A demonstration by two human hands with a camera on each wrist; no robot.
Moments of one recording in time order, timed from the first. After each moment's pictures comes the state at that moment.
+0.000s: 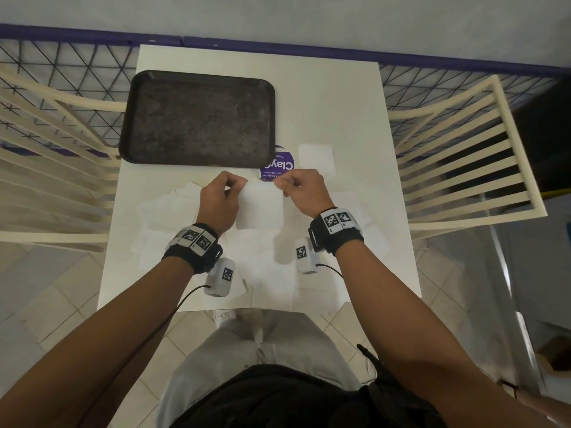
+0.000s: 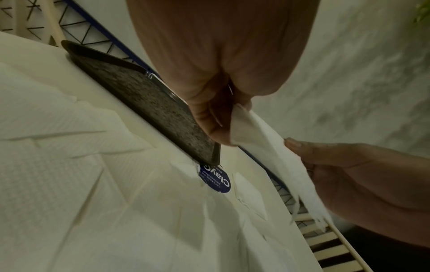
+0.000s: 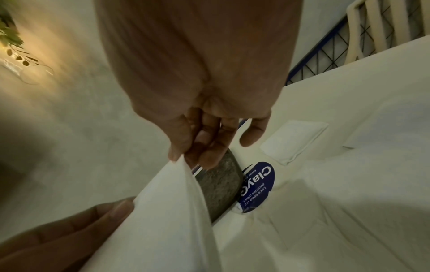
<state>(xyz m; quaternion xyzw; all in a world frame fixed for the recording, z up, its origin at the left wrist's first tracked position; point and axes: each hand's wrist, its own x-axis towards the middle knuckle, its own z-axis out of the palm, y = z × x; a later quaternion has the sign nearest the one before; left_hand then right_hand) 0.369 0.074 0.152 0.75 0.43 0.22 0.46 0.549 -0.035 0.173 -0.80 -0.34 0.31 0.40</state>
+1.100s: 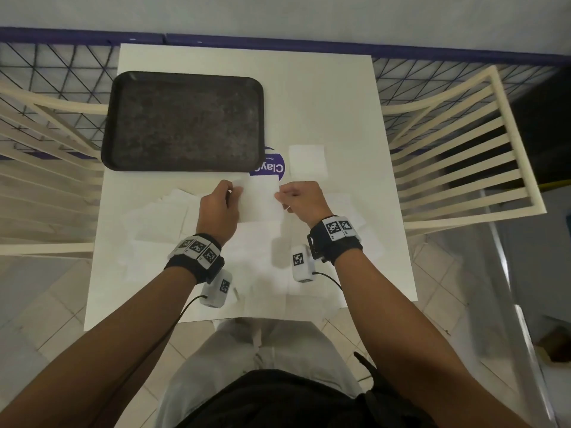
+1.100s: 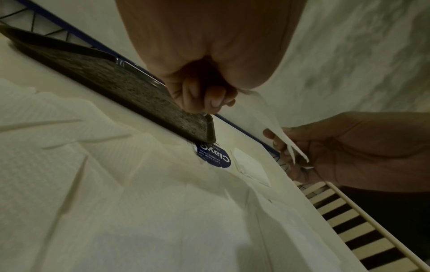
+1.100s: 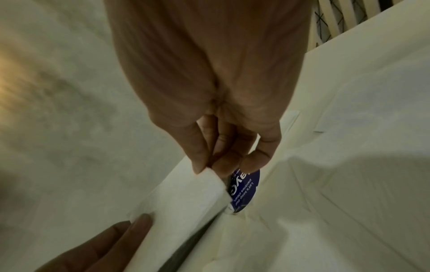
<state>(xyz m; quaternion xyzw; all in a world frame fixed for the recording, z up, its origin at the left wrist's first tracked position) 0.394 0.062 0.141 0.77 0.46 0.16 0.42 0.572 -0.046 0.145 -0.79 -0.23 0.39 0.41</state>
